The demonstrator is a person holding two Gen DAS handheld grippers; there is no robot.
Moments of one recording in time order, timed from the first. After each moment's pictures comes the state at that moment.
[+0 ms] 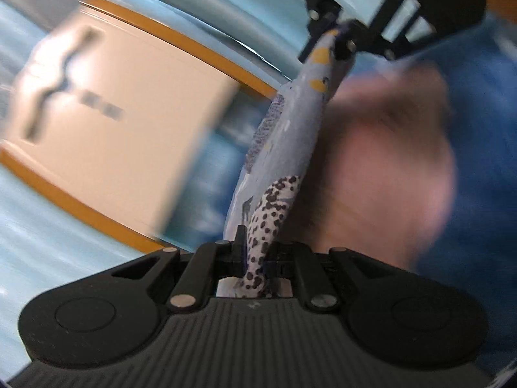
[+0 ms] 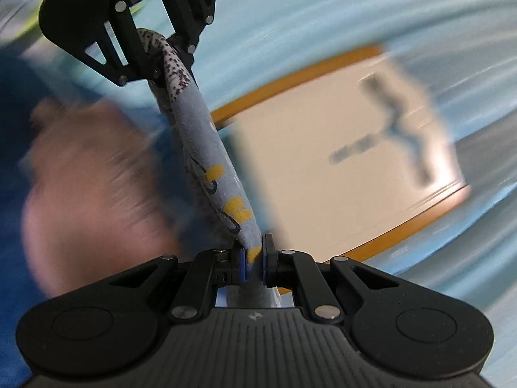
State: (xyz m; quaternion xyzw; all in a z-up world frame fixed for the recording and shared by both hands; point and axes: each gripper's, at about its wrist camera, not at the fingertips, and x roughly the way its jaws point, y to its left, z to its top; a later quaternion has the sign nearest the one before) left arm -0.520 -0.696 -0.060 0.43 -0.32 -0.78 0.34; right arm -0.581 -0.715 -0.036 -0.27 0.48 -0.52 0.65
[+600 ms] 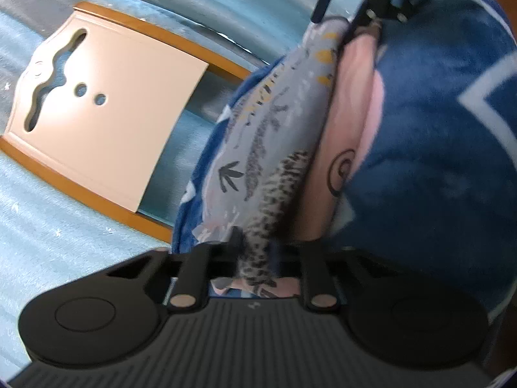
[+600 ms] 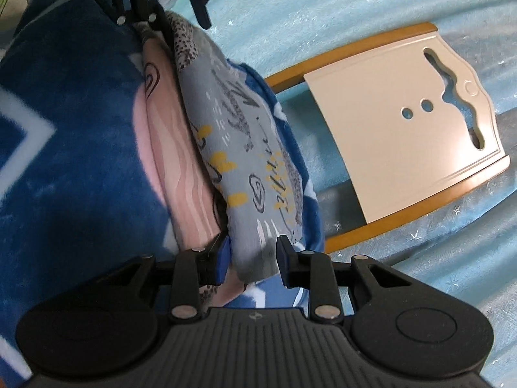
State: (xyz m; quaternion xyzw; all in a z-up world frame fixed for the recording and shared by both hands) left arm -0.485 -0.663 -0.100 0.43 -0.35 -0.76 0.34; right arm -0.603 -0.679 -0.102 -0.25 0.51 -0.50 0.66
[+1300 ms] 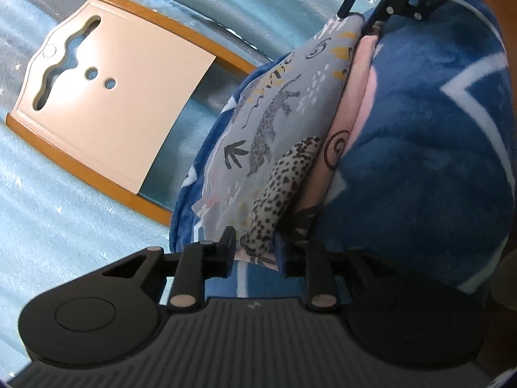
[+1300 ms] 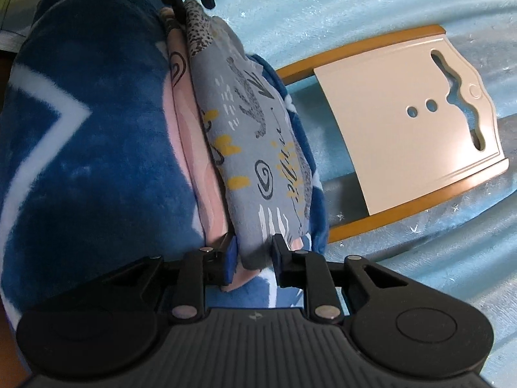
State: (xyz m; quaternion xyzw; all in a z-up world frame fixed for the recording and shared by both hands) left arm -0.462 -0.653 -0.095 0.42 -0.33 -0.77 0.35; right arm -0.601 -0.654 -0.113 -0.25 0.53 -0.50 0.64
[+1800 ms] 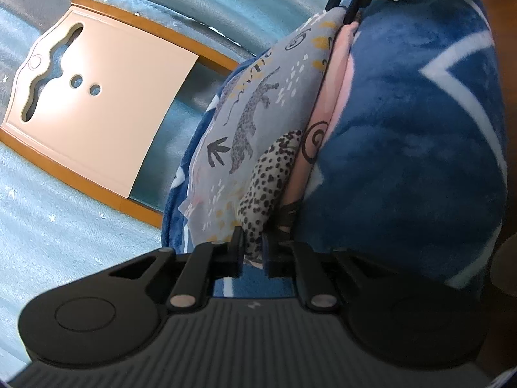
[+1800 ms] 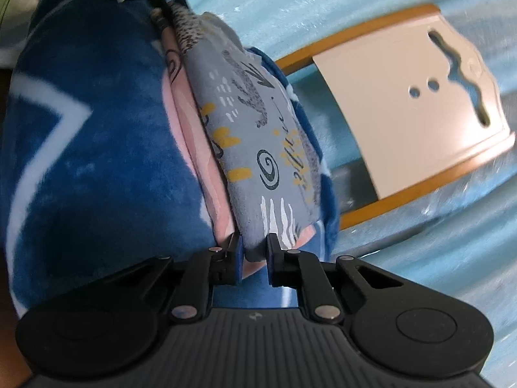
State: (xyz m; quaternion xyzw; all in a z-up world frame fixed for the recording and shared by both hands) left arm -0.466 -0.646 -0.106 0.43 -0.34 -0.76 0.34; right arm -0.609 -0.659 -0.111 -0.20 0.52 -0.51 0.66
